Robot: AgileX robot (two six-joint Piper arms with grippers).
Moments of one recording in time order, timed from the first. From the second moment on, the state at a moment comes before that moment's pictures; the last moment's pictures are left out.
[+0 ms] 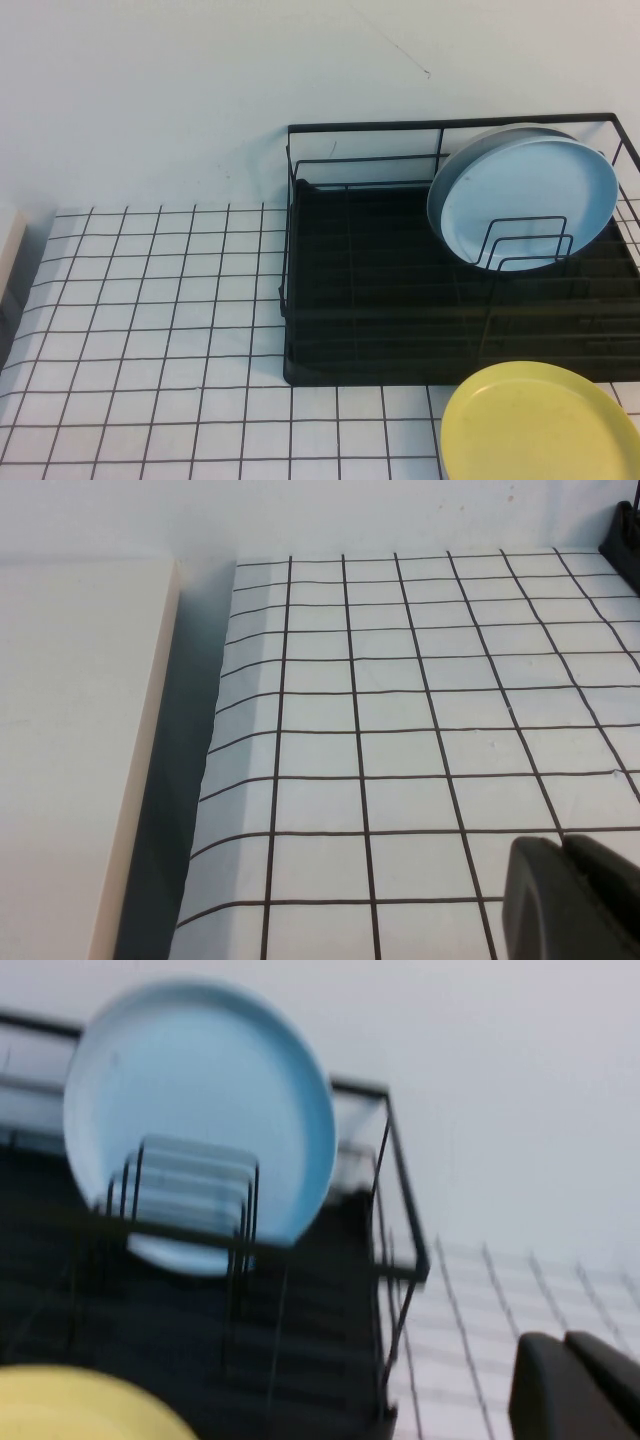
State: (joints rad) right arm 0.02 -0.01 0.03 0.00 0.17 -0.17; left arm 0.04 -0.01 0.02 -0.12 0.37 0.05
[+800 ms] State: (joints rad) right arm 0.02 -0.01 -0.15 0.11 -0.08 -0.22; left arm 0.04 -0.01 0.02 -0.12 0.37 0.05
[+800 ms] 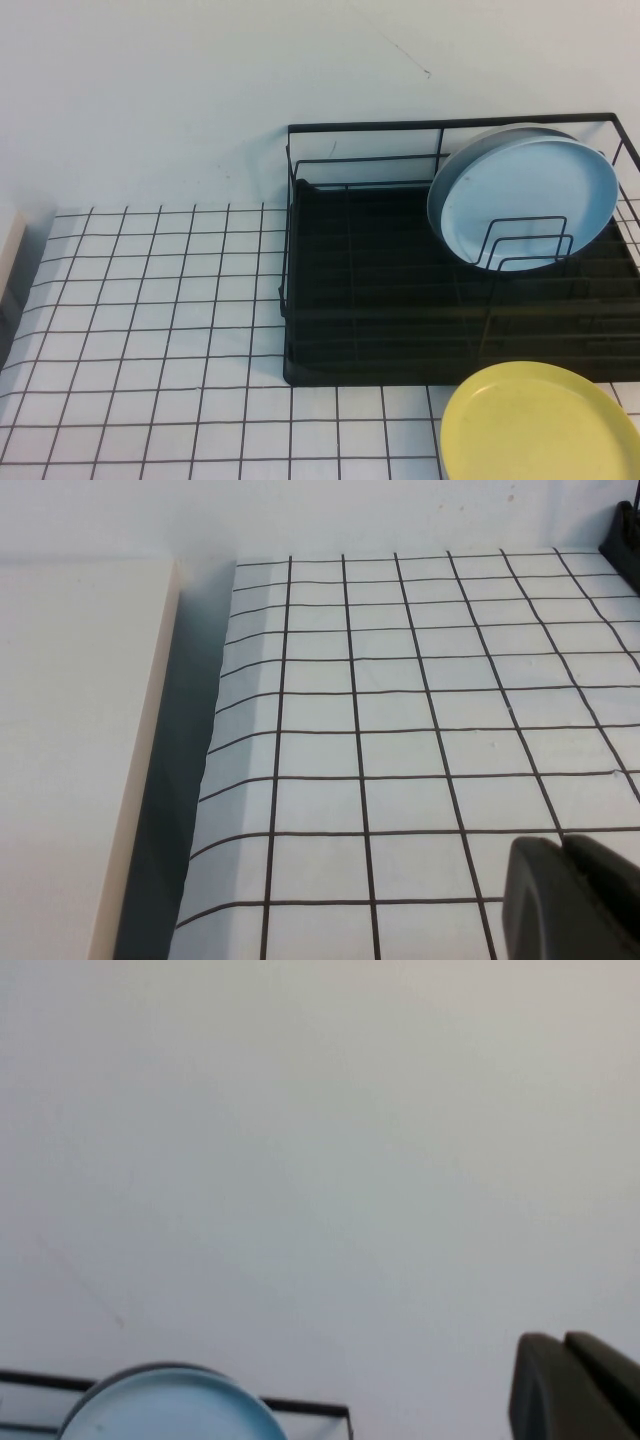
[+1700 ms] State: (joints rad) right arm 0.03 1.12 -0.83 0.17 0.32 -0.59; left arm 0.04 -0.01 0.02 -0.12 0.37 0.05
